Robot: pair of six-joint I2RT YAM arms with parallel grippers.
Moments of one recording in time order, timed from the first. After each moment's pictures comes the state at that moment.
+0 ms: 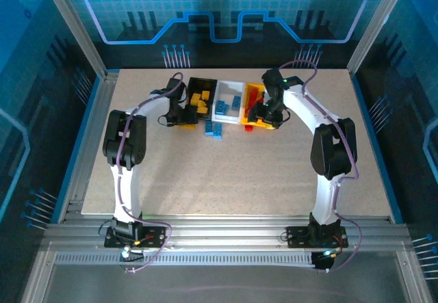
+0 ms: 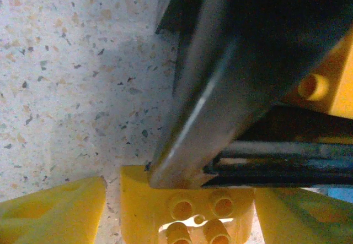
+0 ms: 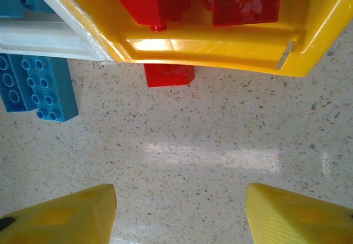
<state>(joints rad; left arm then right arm) -0.18 2.14 1.58 -0.68 0.12 -0.29 0.30 1.99 1.71 -1.09 -0.24 0.48</state>
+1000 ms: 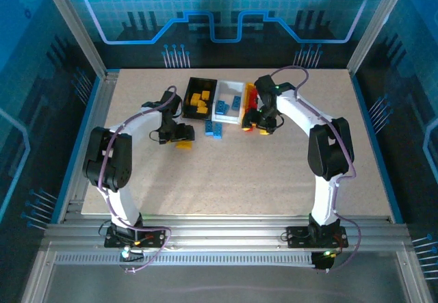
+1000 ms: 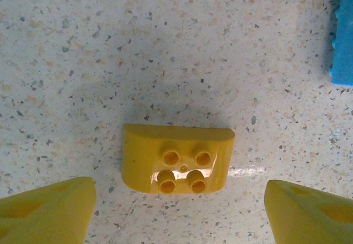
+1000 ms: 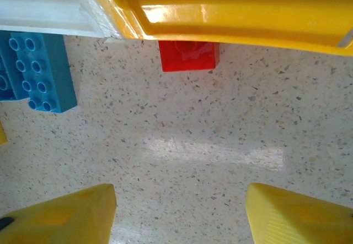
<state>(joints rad) -0.22 1.82 1.25 -0.76 0.13 -0.35 0.36 1.99 1.63 -1.01 -0.24 0.51</state>
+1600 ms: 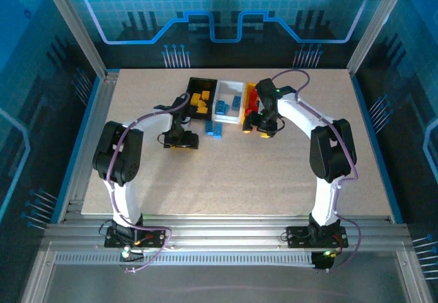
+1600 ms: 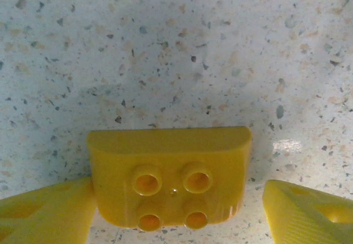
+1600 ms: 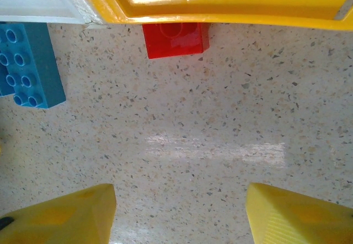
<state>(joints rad) -0.29 1.92 1.26 -0.77 0.05 -0.29 0.36 1.96 1.57 -0.98 -0.24 0.54</state>
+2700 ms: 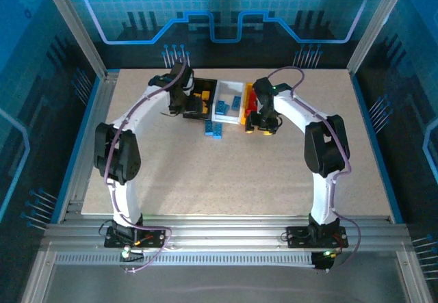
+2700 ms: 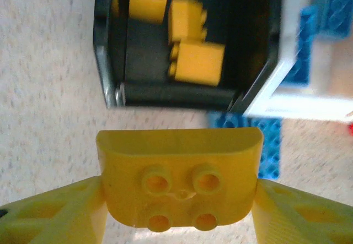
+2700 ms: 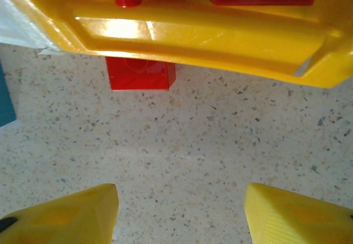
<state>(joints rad) -0.29 1.96 1.76 -0.92 0.03 -0.33 0.36 2.05 1.66 -1.04 -0.13 0.43</state>
